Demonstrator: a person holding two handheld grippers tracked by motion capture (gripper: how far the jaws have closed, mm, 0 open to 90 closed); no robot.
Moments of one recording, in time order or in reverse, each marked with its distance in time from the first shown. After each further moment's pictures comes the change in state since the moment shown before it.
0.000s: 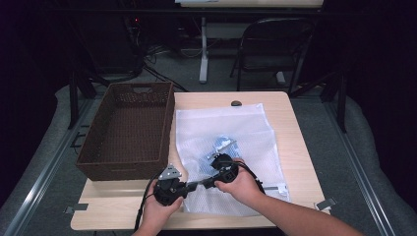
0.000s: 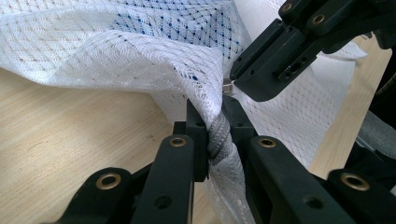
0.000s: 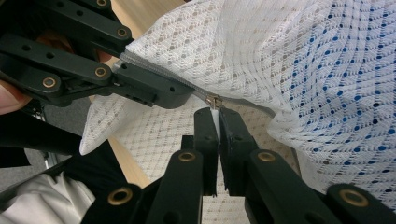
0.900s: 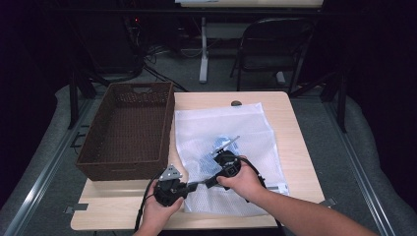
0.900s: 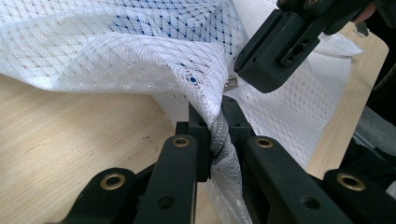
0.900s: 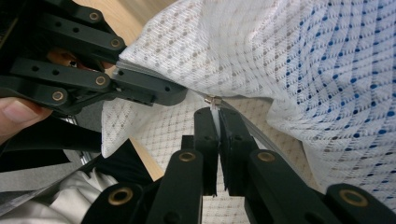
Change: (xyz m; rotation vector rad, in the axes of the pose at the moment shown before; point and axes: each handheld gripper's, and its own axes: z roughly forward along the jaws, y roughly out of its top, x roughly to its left) left arm -0.004 0.001 -0.001 0.007 0.001 0.018; right arm -0.010 0.004 -0.007 0.052 0.069 0.132
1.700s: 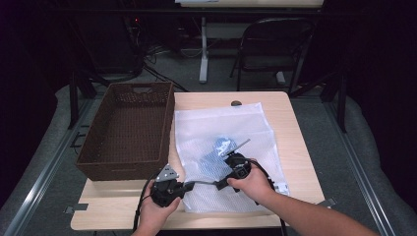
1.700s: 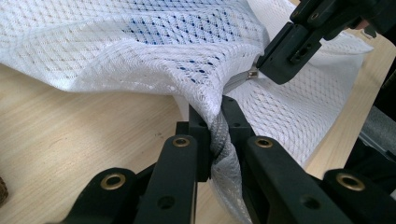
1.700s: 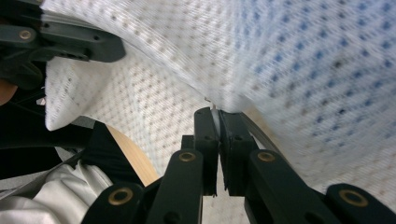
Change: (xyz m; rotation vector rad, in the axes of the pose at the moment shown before) left arm 0.001 -0.001 -0.010 -0.015 0.033 0.008; right arm -0.024 -0.021 -0.009 0.019 -0.044 0.060
